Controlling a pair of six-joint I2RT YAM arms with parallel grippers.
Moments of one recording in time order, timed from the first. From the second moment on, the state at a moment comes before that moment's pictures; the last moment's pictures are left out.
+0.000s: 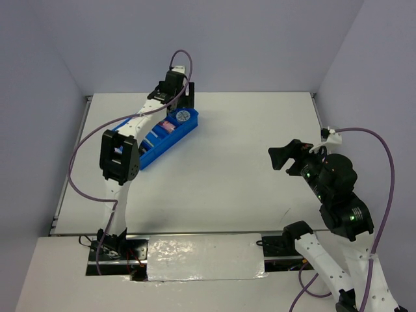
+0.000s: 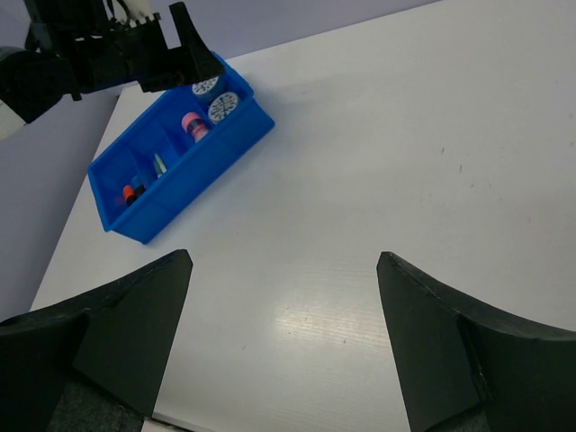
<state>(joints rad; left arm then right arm) -0.35 2.23 2.01 -0.40 -0.23 -0.20 0.30 0.54 1.01 -0.67 0.04 0.46</state>
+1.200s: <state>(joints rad) -0.26 0.51 1.25 -1.11 -0.55 -0.42 0.33 0.39 1.26 -0.97 0.19 0.20</state>
